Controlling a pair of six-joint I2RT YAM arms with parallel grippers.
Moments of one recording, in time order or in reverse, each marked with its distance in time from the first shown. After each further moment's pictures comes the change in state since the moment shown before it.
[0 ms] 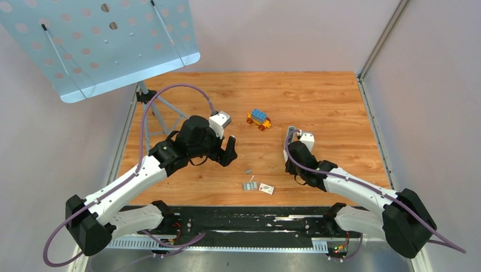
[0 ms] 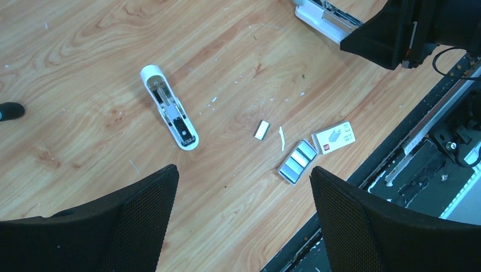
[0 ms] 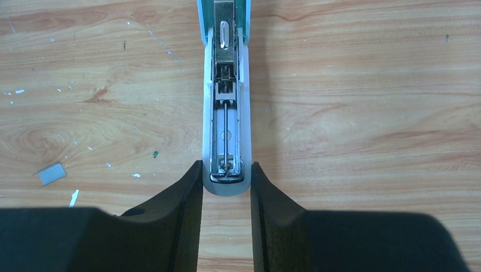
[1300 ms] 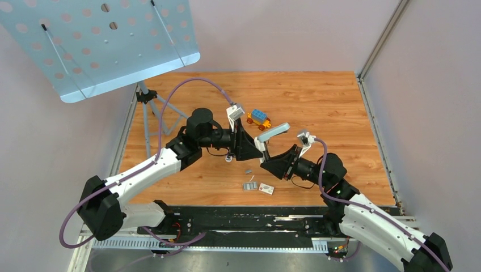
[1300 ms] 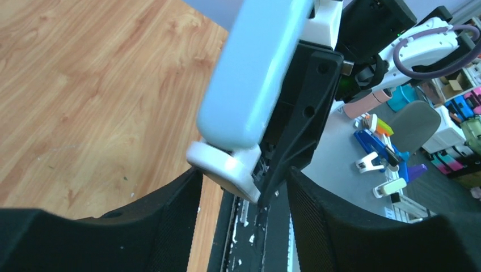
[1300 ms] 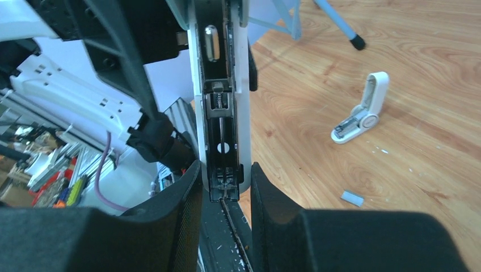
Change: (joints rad) left arm 0.001 0.172 -0.036 0.647 0.646 -0.304; right arm 0.000 -0.448 -0.211 0.709 -0.841 -0.033
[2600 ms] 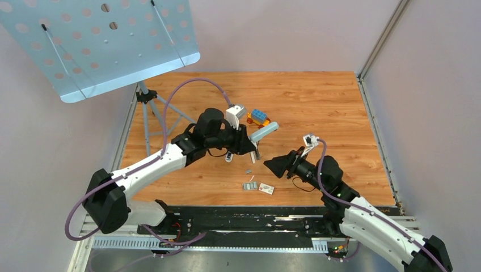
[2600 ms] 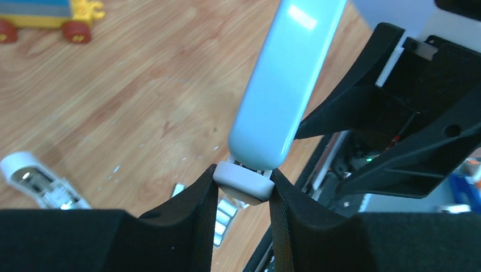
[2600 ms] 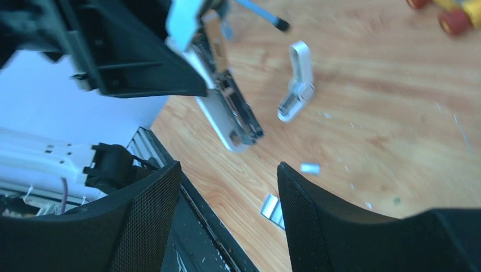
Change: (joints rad) left arm -0.026 0.082 0.071 -0.330 -0.425 0.098; right arm 0.000 -0.019 -0.053 -0.170 0.282 0.117
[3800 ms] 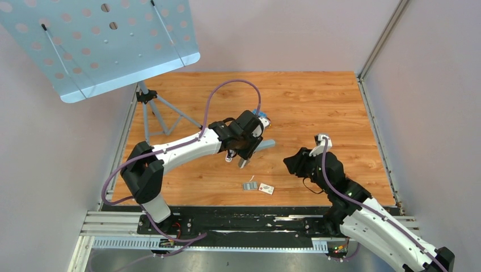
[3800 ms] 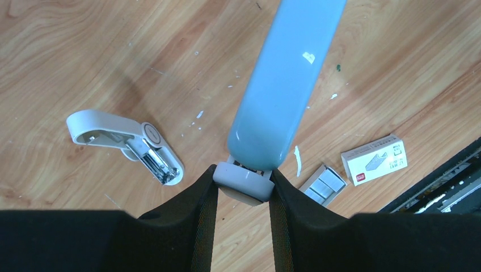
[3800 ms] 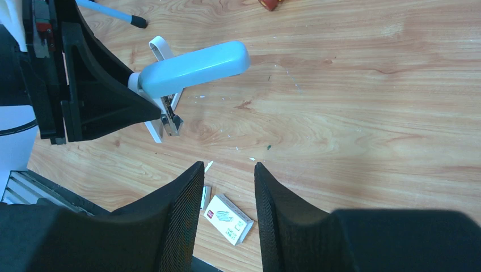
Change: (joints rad) left arm -0.118 0.364 0.312 -0.433 -0.351 0.232; right arm 0.000 -0.101 0.177 -0.545 0.344 -0.092
